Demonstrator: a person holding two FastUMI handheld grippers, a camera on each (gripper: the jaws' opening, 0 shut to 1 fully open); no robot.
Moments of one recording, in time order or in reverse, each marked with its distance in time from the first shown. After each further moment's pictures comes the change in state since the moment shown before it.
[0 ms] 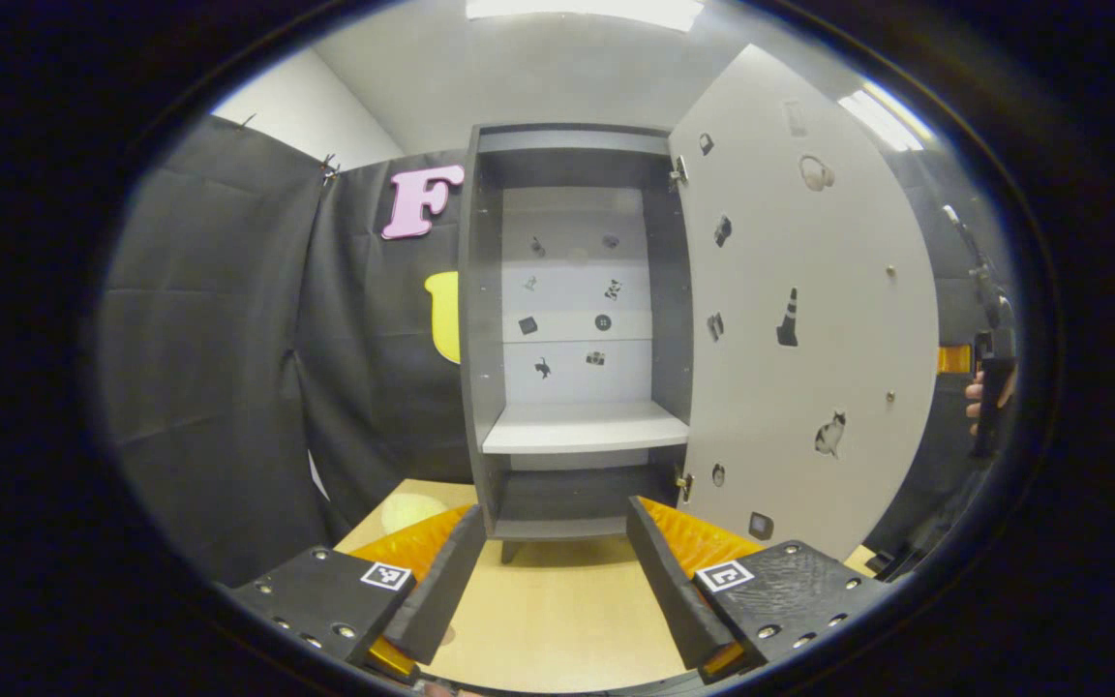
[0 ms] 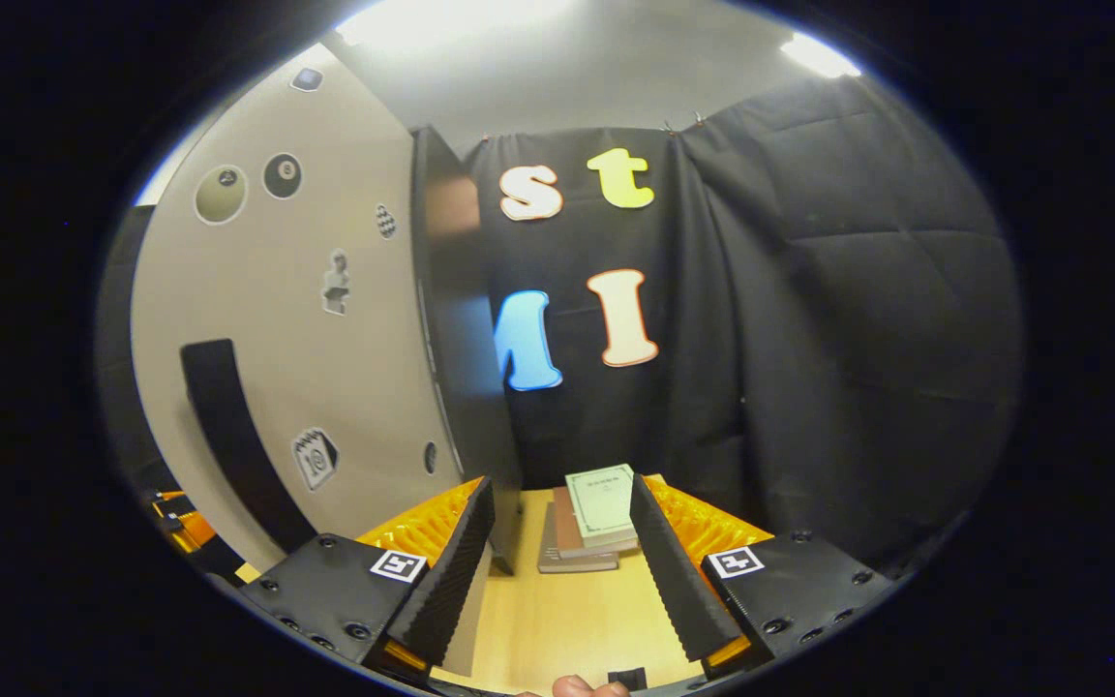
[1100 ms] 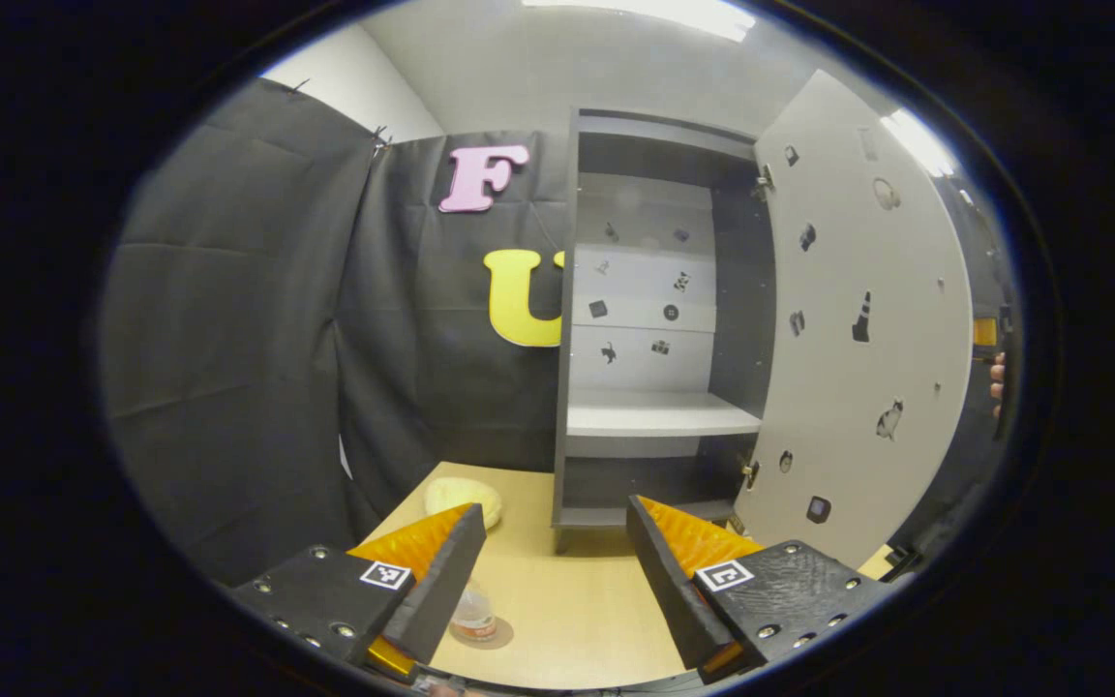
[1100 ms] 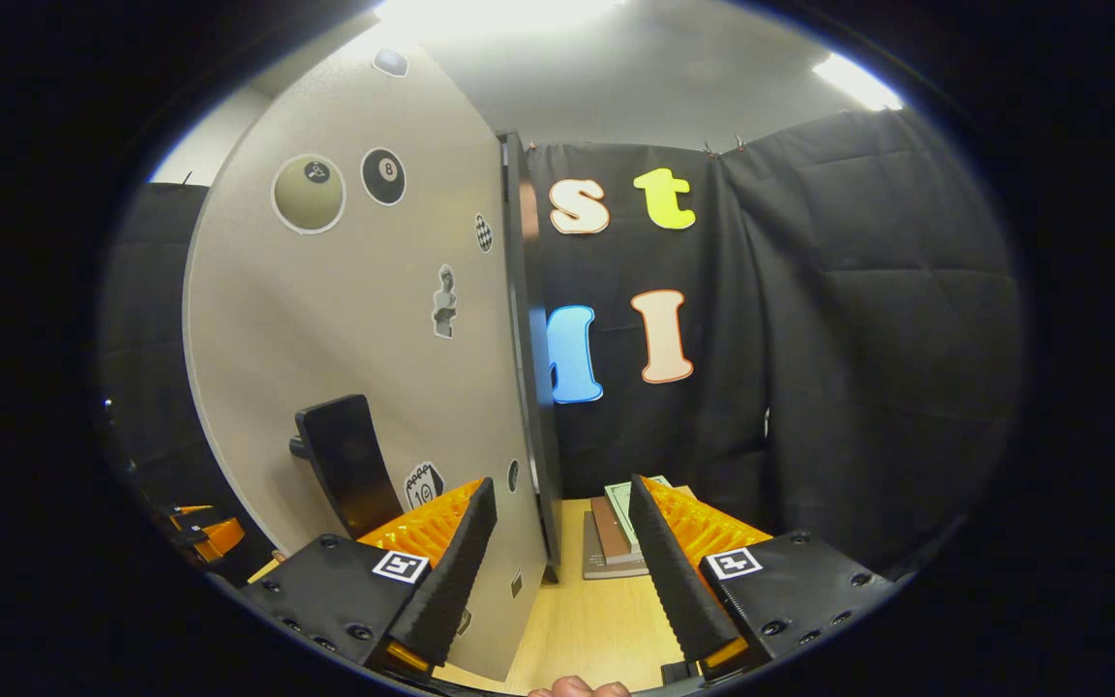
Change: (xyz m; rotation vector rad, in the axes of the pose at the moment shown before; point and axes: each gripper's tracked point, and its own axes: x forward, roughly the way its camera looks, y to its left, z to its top) left arm 0.007 0.148 -0.031 -0.079 0.027 0.064; right arm -0.010 0.107 0.008 -0.055 -0.008 -0.027
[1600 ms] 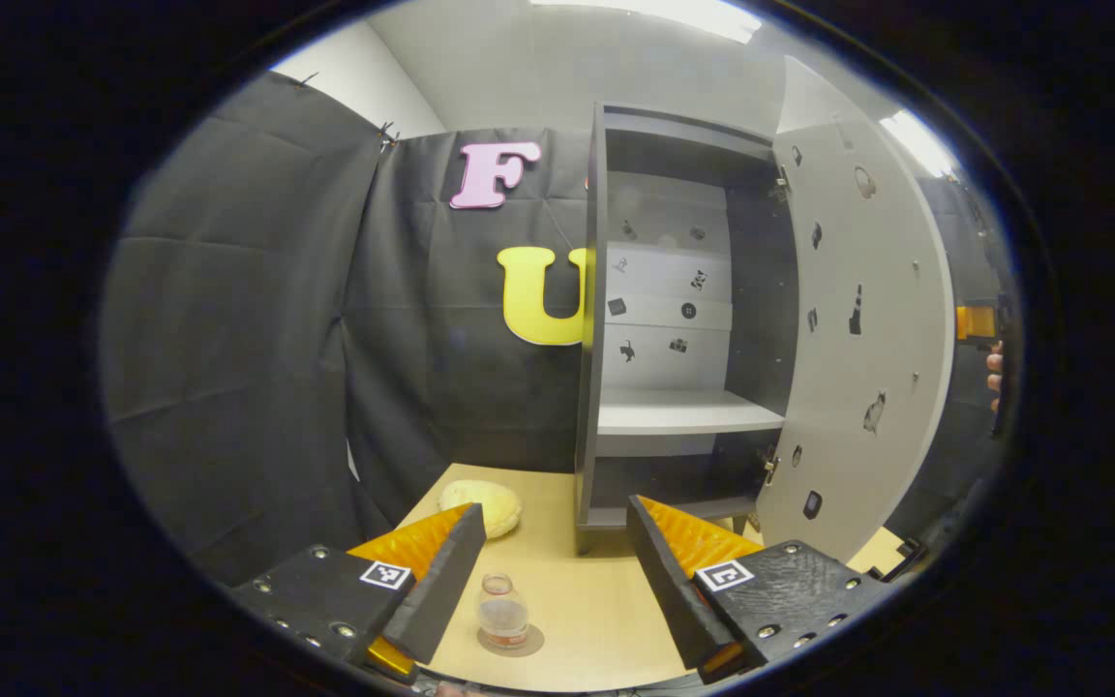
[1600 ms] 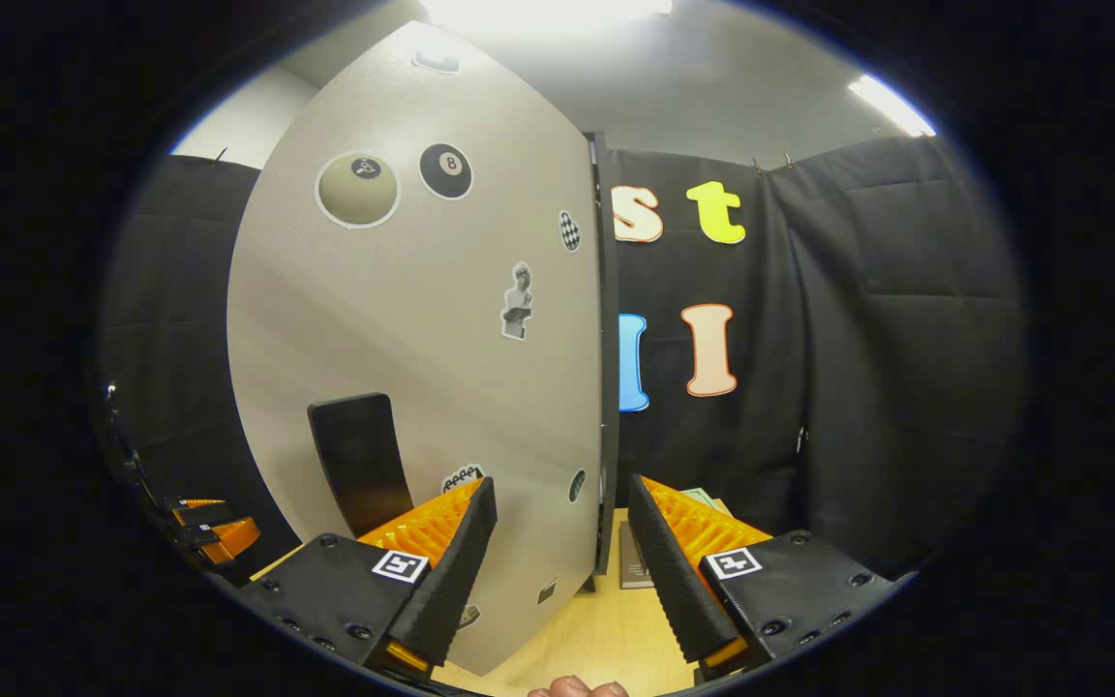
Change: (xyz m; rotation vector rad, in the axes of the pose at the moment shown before) left arm 0.014 0.042 -0.004 0.011 0.000 -0.016; right arm 0.015 0.087 -0.003 -0.049 -0.027 0.065
